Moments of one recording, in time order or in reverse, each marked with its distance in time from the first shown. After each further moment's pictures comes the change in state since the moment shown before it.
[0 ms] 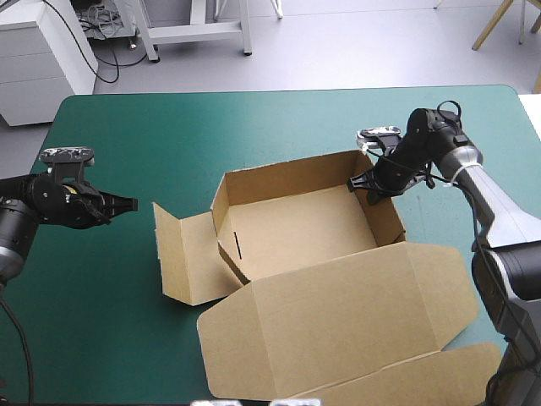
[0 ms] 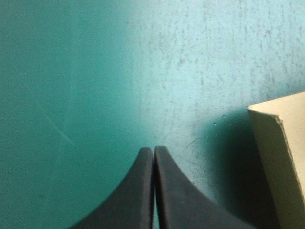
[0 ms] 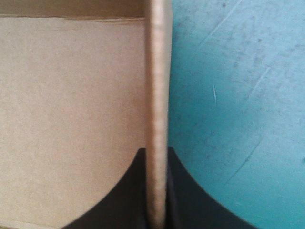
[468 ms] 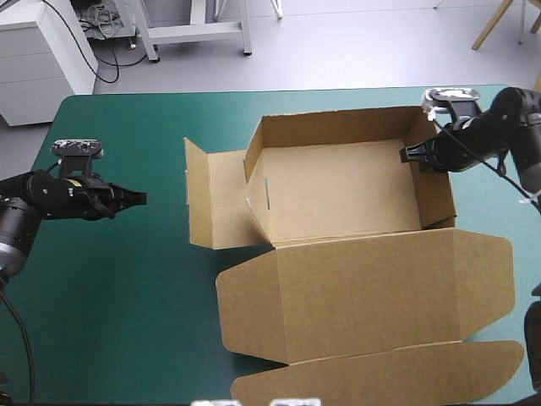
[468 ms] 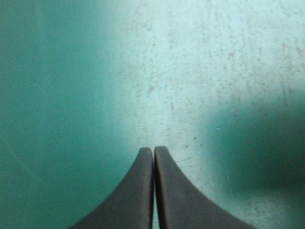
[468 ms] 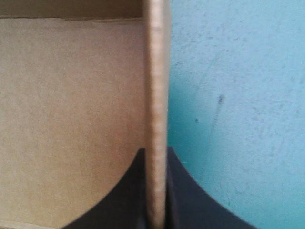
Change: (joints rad) left arm 0.000 0.013 0.001 -0.149 -0.073 0.154; right arm -0.182 -0.293 0.003 0.000 0.025 0.007
